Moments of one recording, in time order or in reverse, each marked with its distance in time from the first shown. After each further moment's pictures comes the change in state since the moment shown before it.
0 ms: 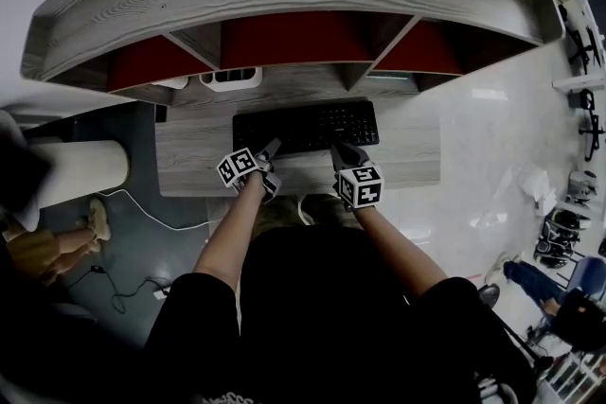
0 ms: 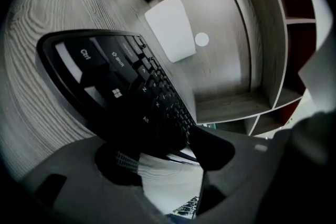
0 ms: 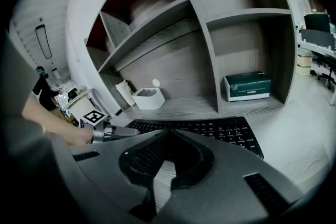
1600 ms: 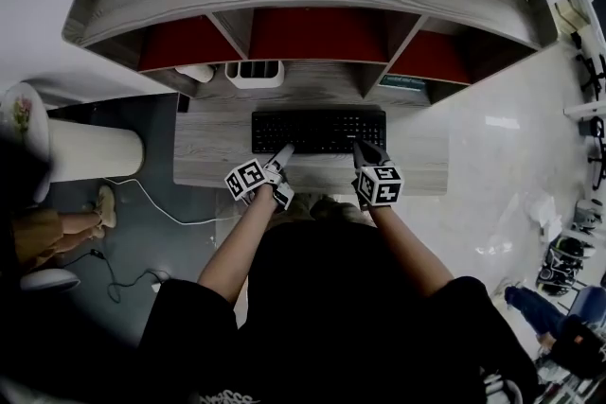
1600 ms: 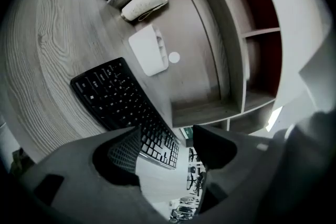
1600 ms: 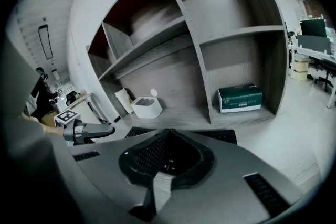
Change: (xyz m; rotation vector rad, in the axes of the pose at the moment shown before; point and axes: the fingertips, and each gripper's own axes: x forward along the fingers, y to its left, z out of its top) left arm -0.065 -0.063 -0.014 0.031 -0.144 -0.123; right arm -0.028 -0.012 0.023 -0.014 -0.078 -0.021
